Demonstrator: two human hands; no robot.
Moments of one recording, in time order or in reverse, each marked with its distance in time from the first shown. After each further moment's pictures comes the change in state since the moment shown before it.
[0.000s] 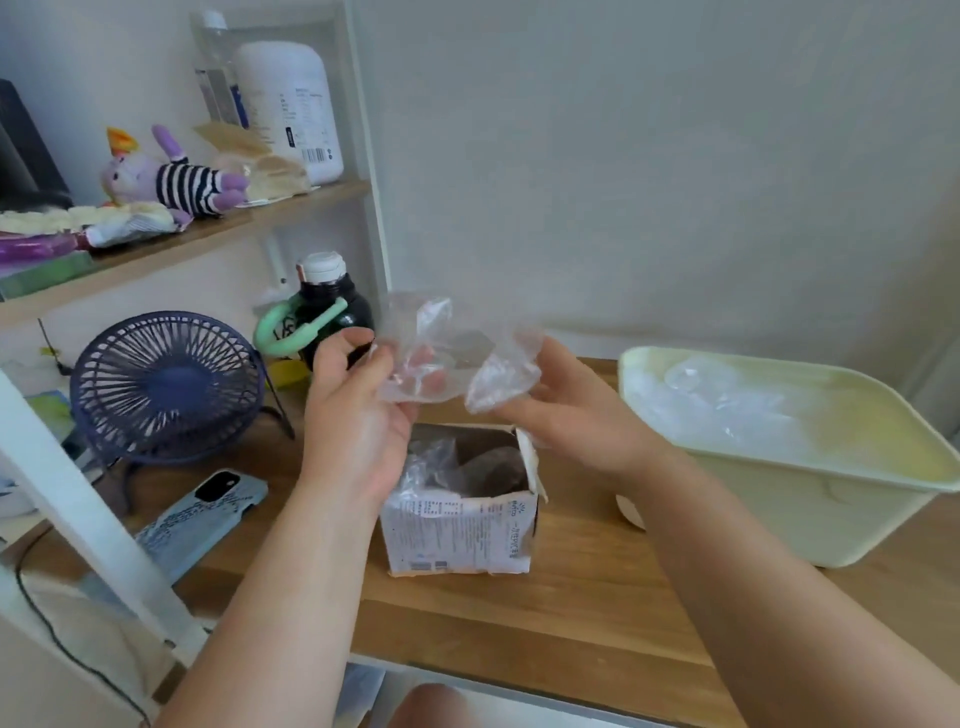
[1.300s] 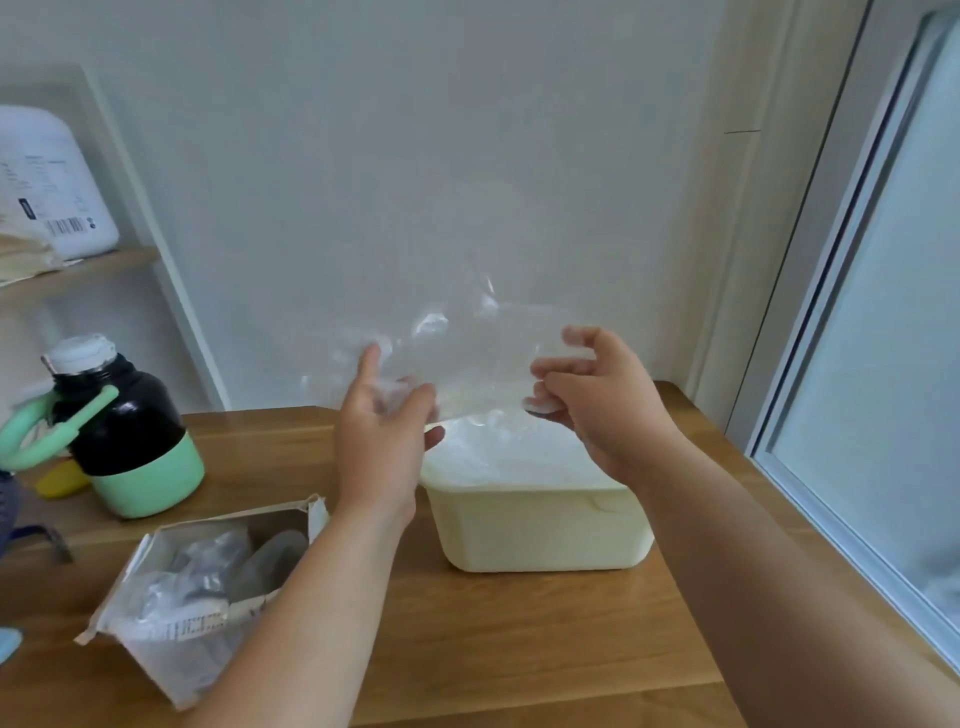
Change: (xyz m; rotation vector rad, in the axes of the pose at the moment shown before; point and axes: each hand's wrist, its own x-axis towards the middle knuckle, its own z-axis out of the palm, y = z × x) left_hand -0.008 -0.114 0.138 0.451 -0.138 -0.015; right_hand -0.058 0.012 -0.156 0.400 0.611 0.115
